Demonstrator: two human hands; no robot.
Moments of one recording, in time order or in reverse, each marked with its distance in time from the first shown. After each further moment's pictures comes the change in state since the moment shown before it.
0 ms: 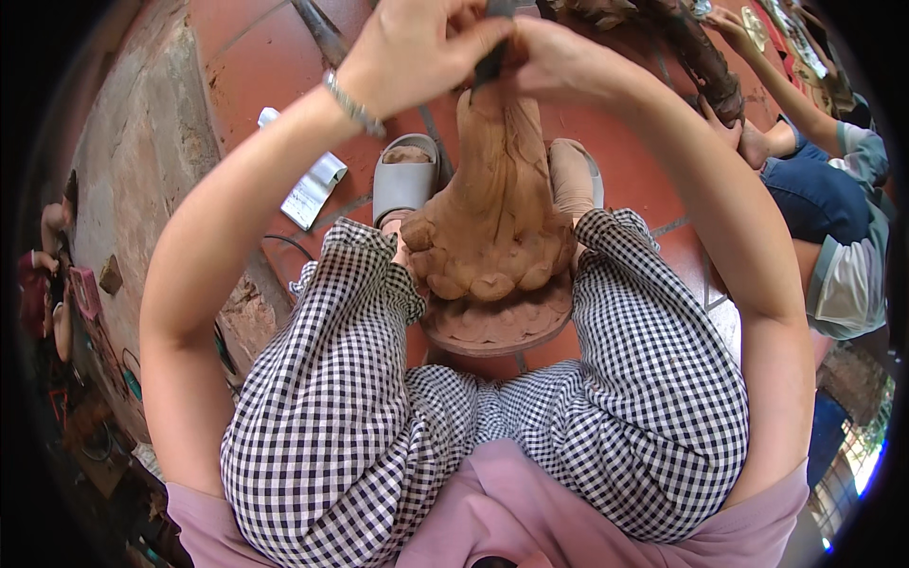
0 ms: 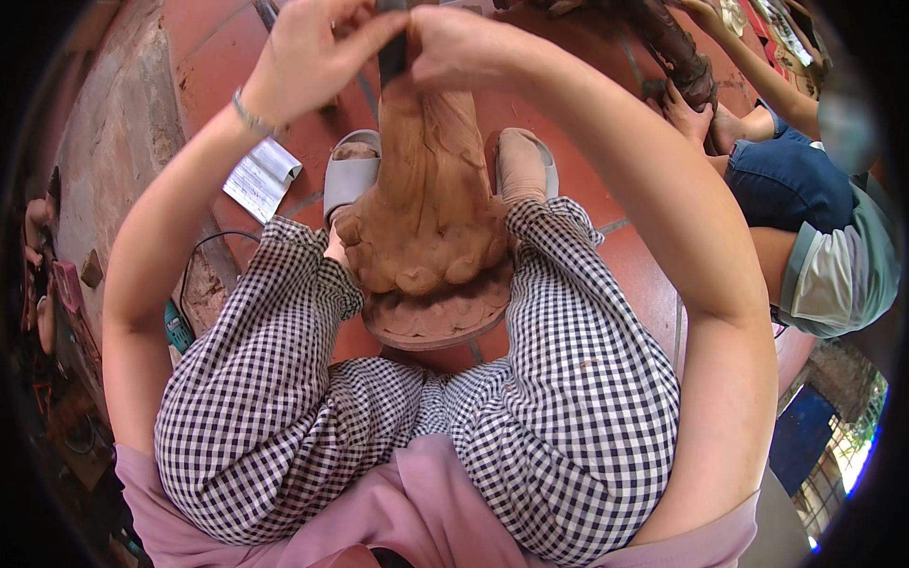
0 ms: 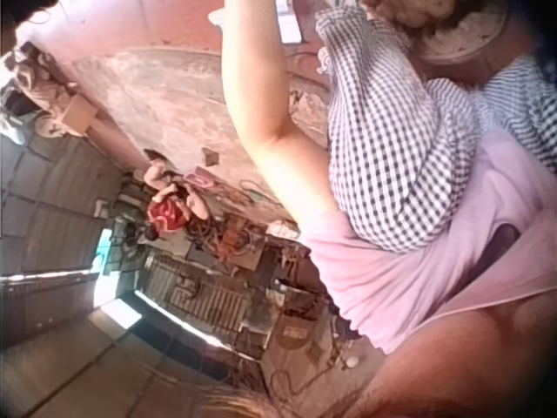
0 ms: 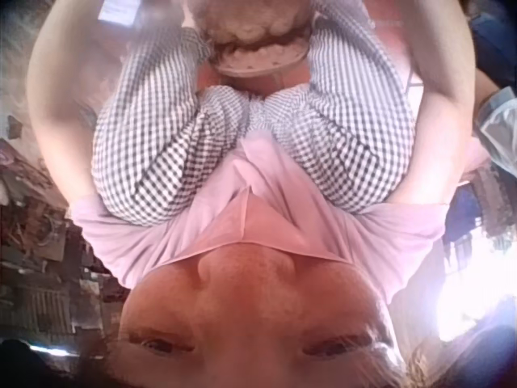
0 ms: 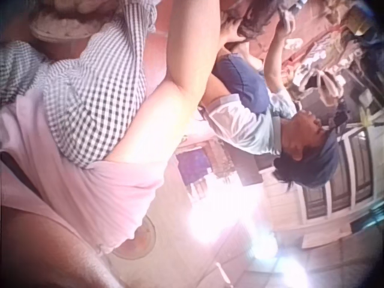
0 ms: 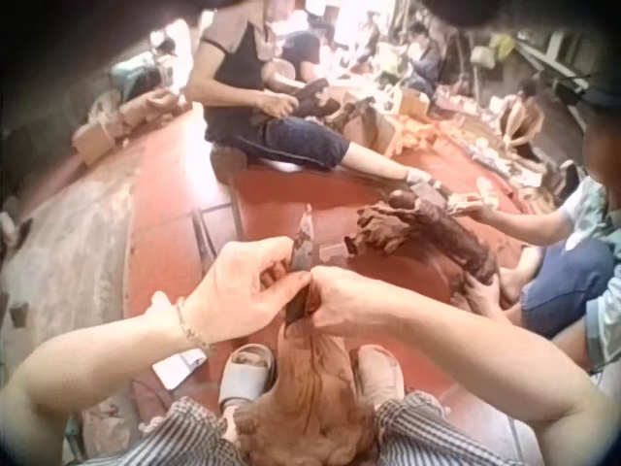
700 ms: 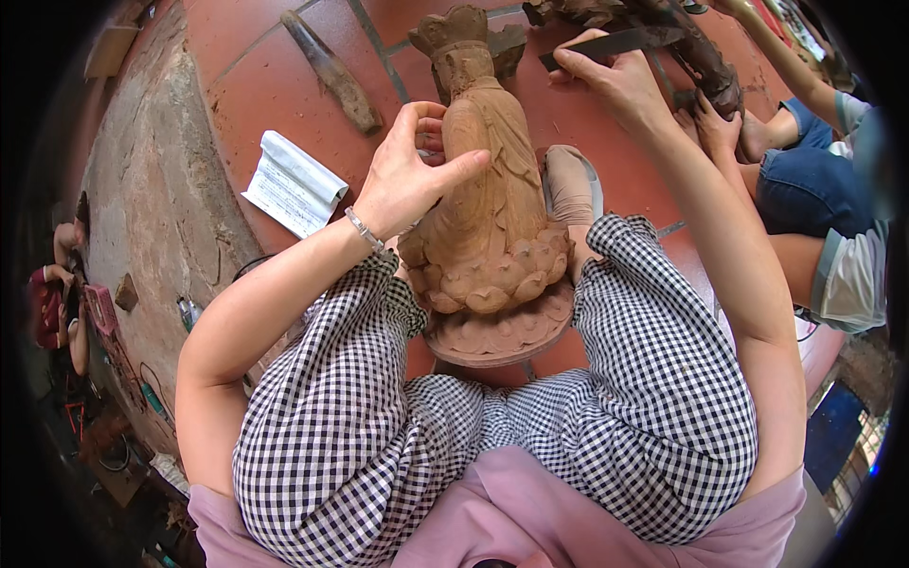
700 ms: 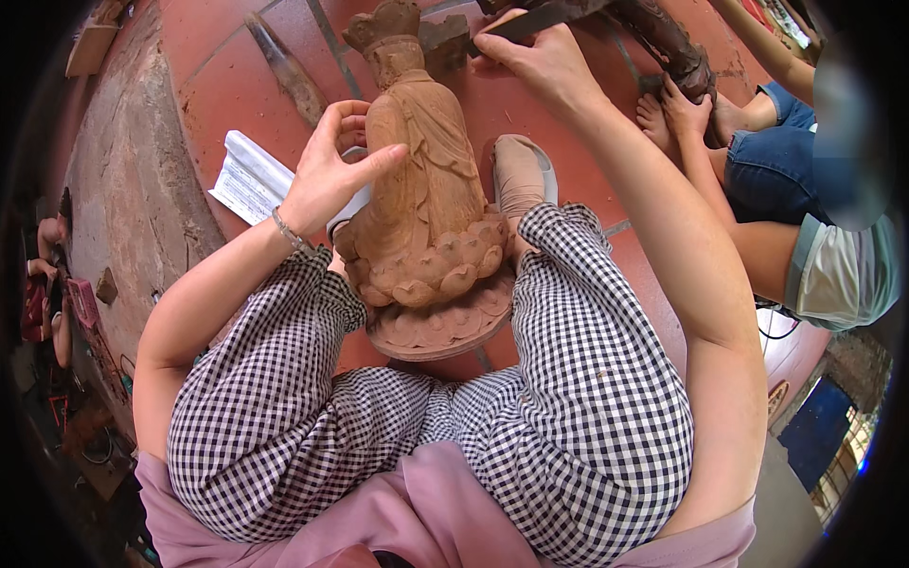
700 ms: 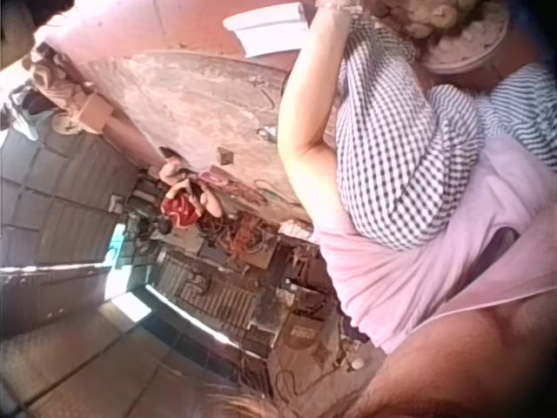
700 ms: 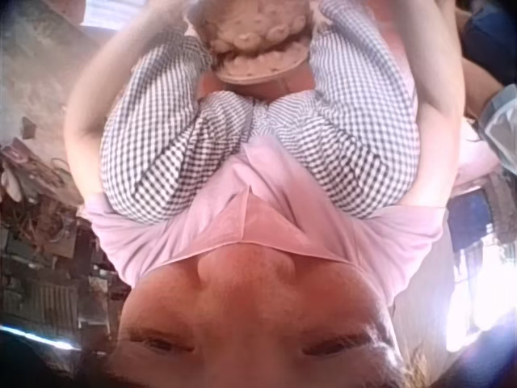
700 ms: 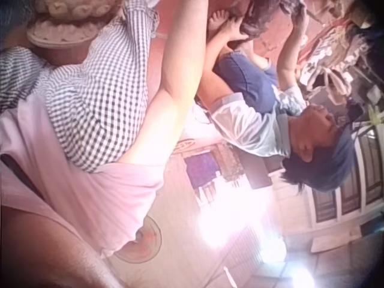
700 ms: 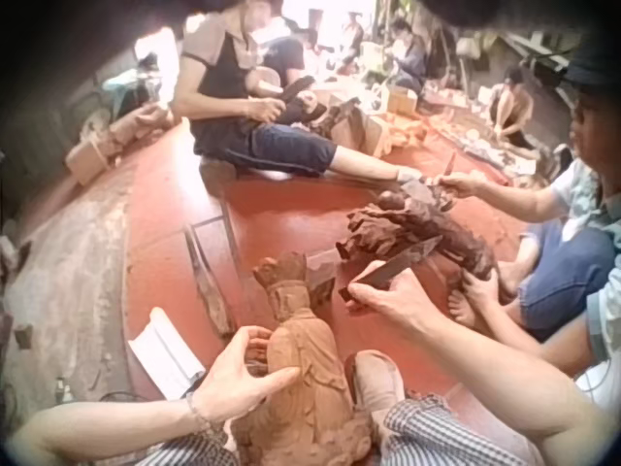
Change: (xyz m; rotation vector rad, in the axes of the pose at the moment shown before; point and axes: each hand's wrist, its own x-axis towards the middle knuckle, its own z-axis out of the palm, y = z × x) left_hand -0.099 -0.027 0.056 -0.346 -0.050 -0.519; right_hand -0.032 0.114 0.011 0.536 0.623 -0.117
